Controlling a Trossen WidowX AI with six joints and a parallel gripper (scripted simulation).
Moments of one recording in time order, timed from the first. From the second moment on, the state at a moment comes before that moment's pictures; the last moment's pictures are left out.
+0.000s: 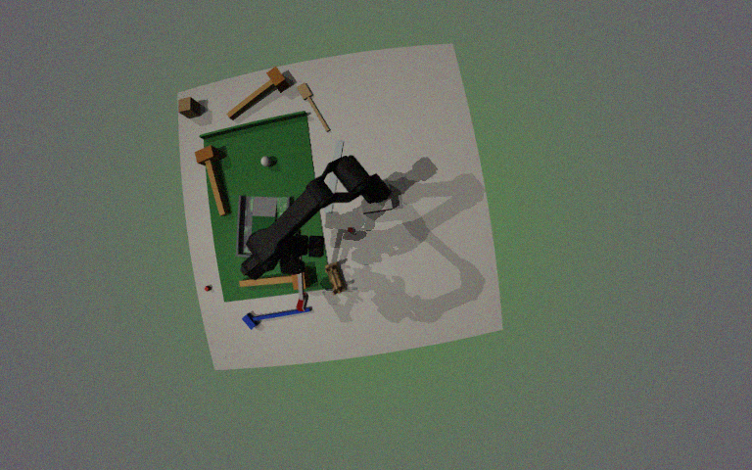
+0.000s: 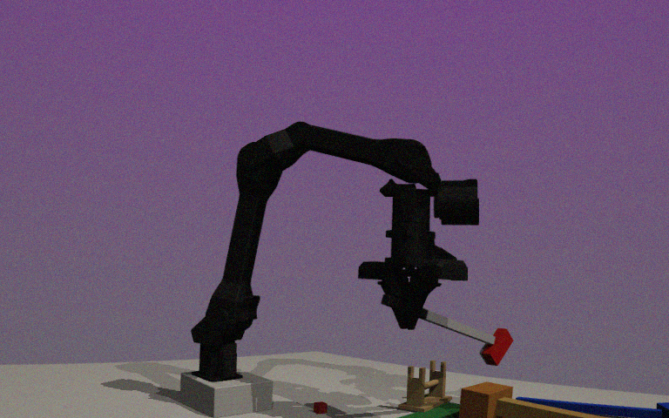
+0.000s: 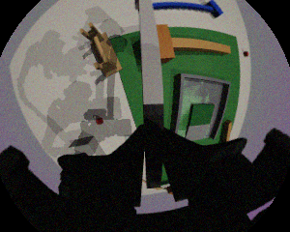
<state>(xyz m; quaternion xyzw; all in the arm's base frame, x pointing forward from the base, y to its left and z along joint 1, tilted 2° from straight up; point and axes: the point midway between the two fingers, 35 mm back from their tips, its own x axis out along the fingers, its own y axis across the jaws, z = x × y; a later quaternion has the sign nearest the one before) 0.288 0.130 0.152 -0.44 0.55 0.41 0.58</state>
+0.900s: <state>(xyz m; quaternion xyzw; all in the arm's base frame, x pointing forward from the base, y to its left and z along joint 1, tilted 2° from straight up) 0.310 -0.010 0.152 -0.29 0.63 0.25 0.67</state>
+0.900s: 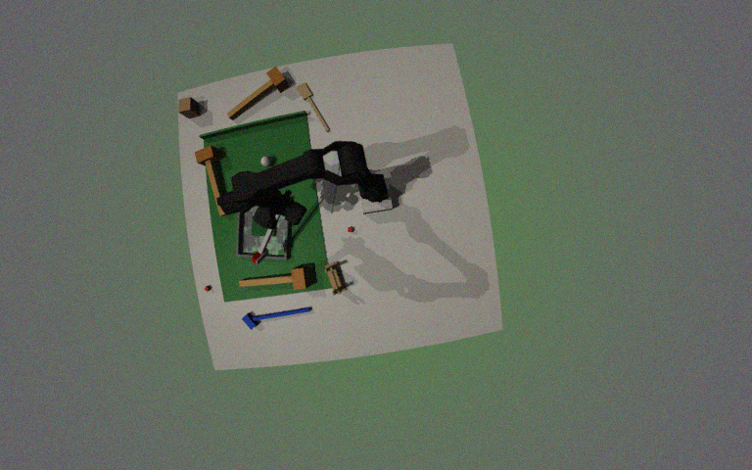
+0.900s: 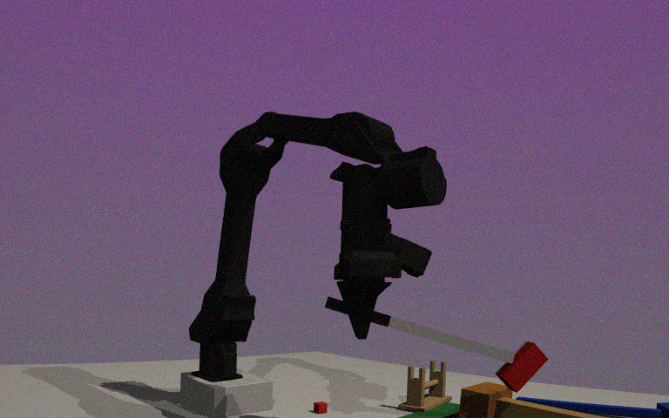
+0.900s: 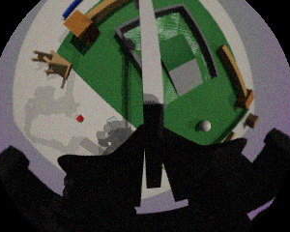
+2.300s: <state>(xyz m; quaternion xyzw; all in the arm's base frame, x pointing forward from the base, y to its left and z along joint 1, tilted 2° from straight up) 0.224 -0.203 0.145 0.01 0.69 -0.04 0.73</state>
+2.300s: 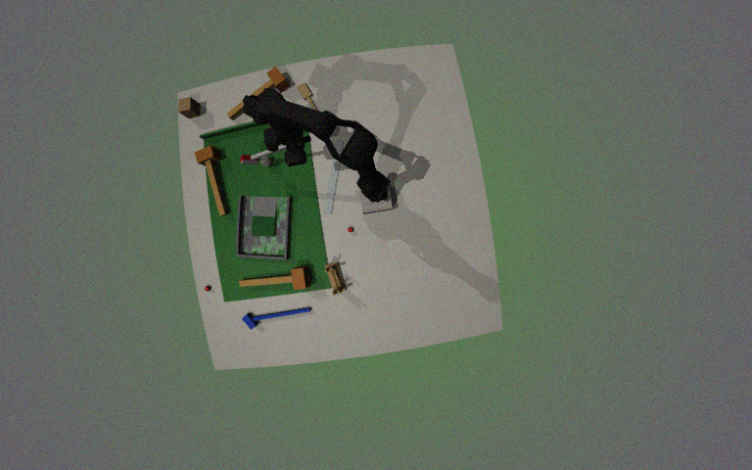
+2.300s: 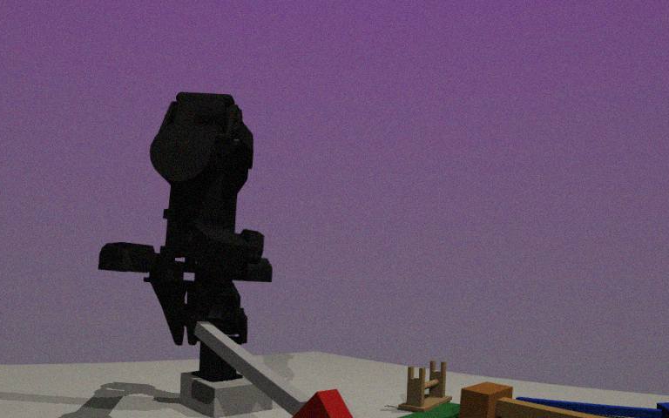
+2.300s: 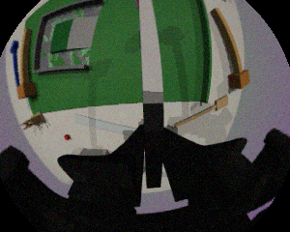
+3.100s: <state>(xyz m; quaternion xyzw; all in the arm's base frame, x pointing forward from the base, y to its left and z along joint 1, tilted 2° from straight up) 0.188 -0.238 0.116 0.08 0.68 -0.11 0.72</state>
